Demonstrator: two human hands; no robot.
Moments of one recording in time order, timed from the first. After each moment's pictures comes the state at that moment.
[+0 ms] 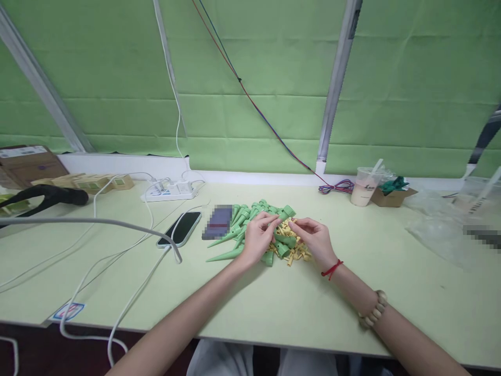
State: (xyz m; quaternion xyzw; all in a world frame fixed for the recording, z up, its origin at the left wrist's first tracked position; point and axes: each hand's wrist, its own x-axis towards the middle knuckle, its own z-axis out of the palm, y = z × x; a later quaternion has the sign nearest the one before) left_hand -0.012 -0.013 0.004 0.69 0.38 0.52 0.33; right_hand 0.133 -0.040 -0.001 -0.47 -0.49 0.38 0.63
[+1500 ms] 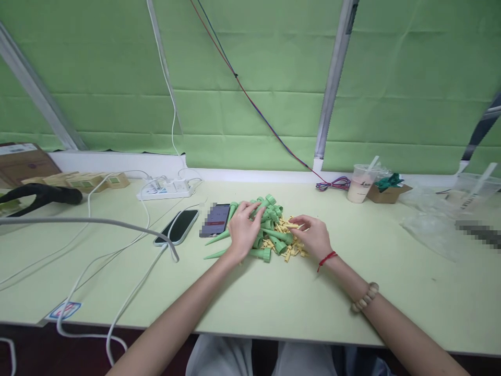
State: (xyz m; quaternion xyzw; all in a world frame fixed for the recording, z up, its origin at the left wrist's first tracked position) left_hand -0.027 -0.002 0.009 0.68 0.52 0.52 0.03; right_hand 0.148 -0.028 -0.013 -0.61 -0.60 0.18 0.49
